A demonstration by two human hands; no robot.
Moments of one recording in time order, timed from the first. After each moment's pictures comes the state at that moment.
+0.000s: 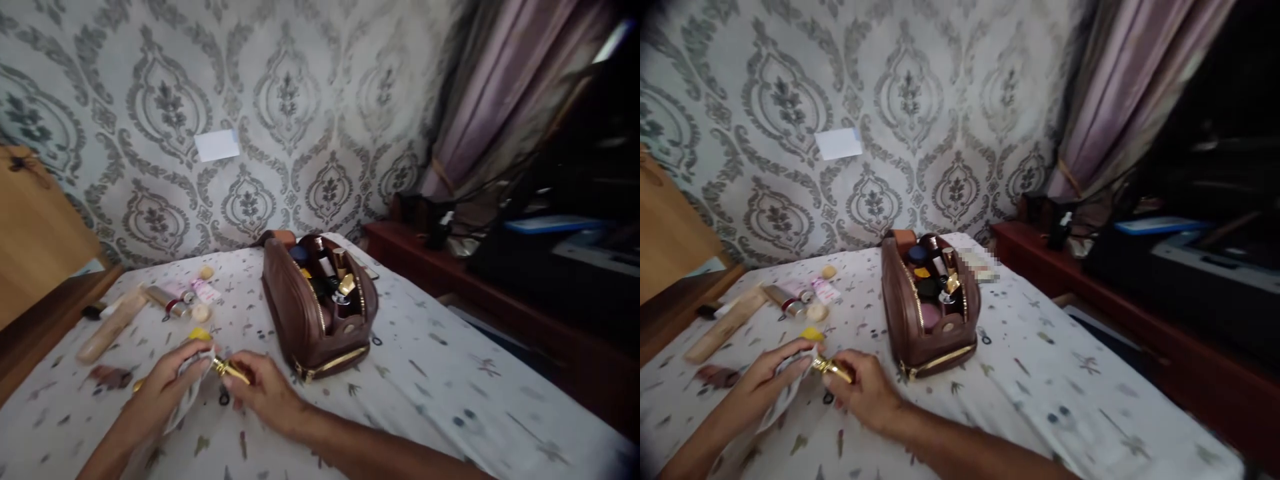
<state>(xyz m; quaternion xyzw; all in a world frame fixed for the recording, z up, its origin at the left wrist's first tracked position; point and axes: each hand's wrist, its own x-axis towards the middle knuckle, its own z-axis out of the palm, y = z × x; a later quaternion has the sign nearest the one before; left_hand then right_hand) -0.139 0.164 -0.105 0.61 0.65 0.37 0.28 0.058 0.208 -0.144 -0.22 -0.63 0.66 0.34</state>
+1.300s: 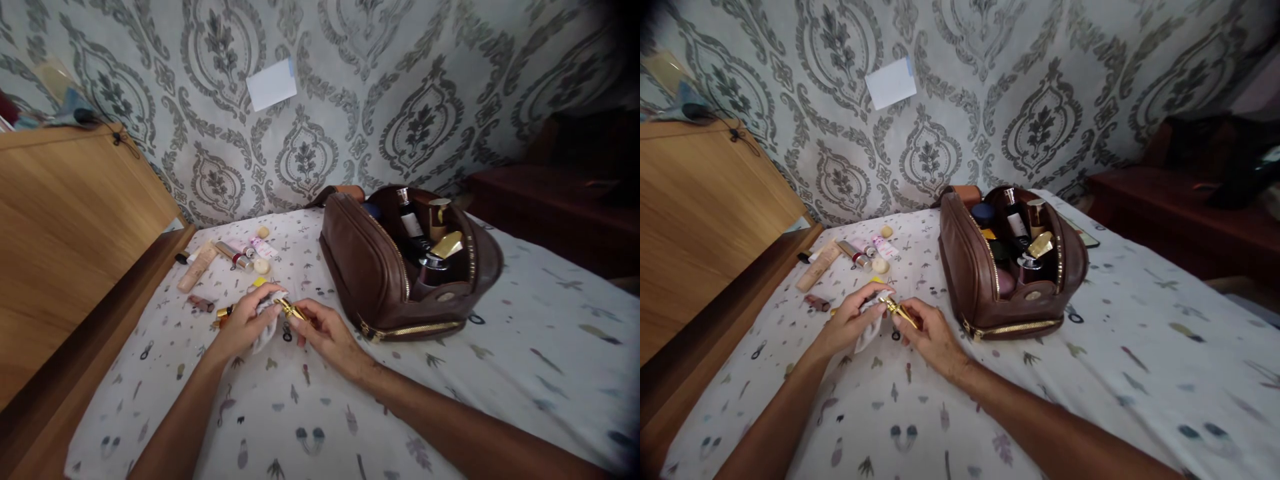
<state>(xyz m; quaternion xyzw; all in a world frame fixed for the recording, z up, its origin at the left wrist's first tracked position) -0.119 0.162 -0.082 0.66 0.59 0.37 0.29 0.061 0.214 -0.136 -0.21 -0.66 0.64 0.34</state>
